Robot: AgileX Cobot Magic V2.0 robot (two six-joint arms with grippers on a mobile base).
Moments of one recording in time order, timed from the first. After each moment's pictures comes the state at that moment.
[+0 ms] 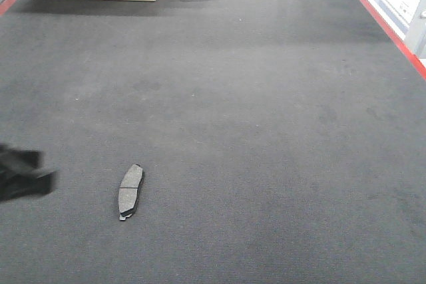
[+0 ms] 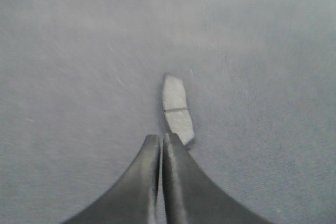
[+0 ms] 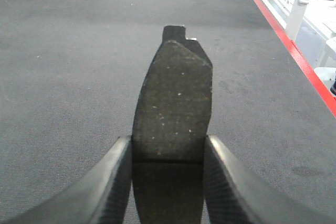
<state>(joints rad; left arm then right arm) -0.42 0.83 -0.73 0.19 0.68 -0.36 0.02 0.29 -0.31 0.03 0.38 -0.09</state>
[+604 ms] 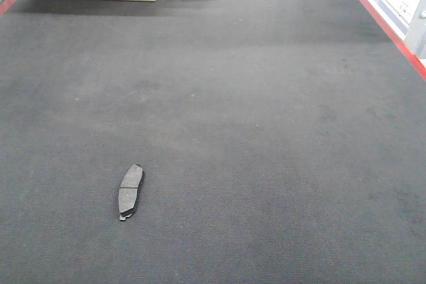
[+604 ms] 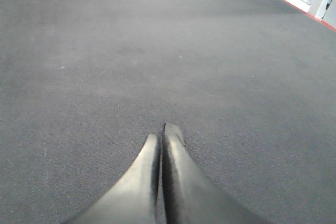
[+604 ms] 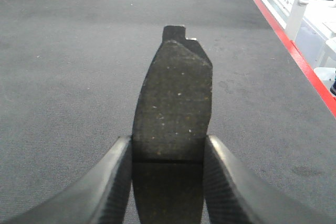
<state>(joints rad) -0.42 0.30 -0.43 0.23 0.55 -0.35 0.02 0.29 -0.31 0.03 0.38 -0.09</state>
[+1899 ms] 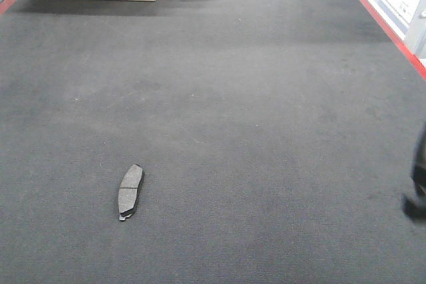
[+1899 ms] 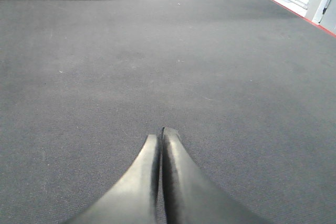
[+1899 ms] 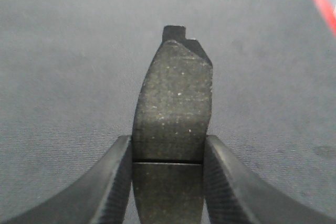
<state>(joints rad) -0.42 0.30 -0.43 0.23 0.54 -0.35 0.02 0.75 -0.51 0.06 0.38 -0.09</state>
